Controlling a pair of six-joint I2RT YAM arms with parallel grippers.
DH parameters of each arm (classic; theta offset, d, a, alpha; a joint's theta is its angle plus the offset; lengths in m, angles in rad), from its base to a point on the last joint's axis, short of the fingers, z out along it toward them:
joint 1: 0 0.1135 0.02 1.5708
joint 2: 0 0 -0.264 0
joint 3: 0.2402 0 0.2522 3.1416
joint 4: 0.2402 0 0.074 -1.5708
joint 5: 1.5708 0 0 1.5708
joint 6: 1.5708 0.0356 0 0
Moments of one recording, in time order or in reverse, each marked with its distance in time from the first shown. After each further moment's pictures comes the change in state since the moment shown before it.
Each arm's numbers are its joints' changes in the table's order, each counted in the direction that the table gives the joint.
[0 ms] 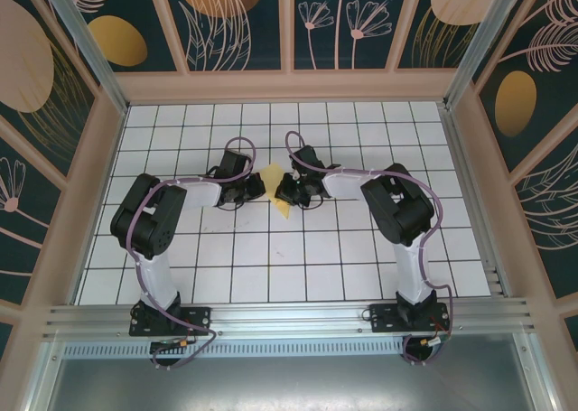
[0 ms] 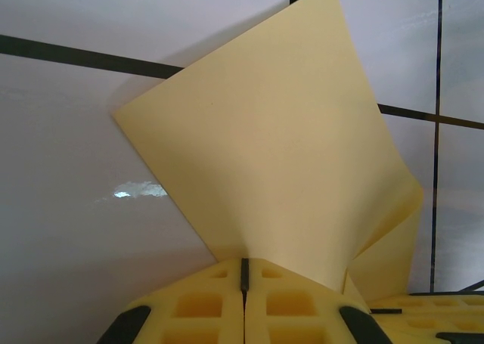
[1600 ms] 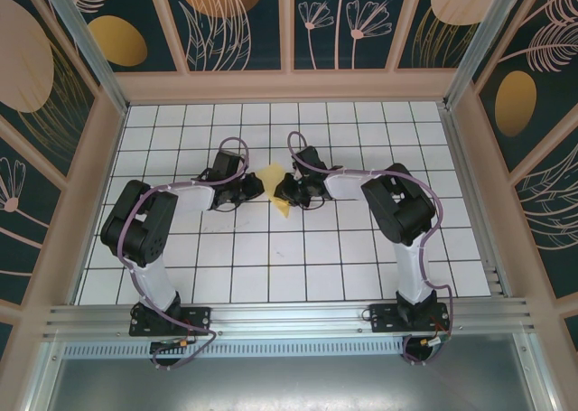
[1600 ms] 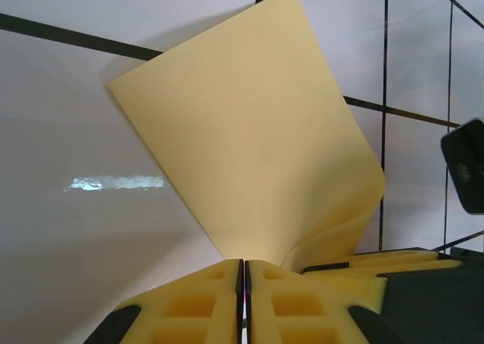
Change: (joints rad) left arm 0.025 0.082 -0.064 -0.038 0.082 -0.038; right arm -0.014 0.001 -0.032 -0.059 -0.032 0.022
